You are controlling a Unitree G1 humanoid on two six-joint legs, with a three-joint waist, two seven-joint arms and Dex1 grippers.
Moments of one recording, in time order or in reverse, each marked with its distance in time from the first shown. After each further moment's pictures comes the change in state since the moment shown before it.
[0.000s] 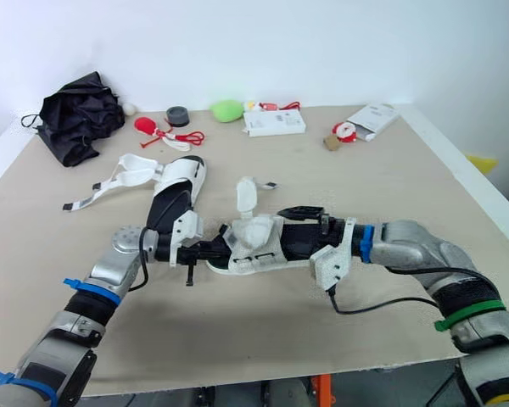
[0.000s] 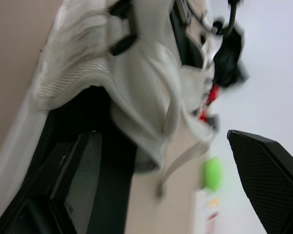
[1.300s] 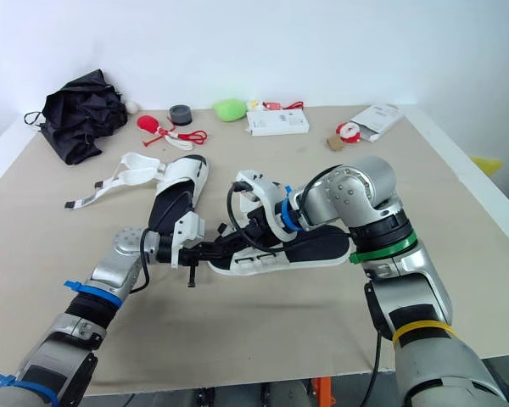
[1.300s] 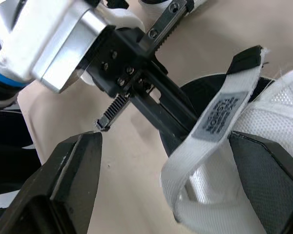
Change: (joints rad) left arm 0.021 -0.019 -0.001 -0.022 -0.003 -0.001 0.019; right arm -0.507 0.521 -0.115 -0.139 1.001 2.390 -0.224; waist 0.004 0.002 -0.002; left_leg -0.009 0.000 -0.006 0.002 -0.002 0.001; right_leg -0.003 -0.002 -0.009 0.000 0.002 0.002
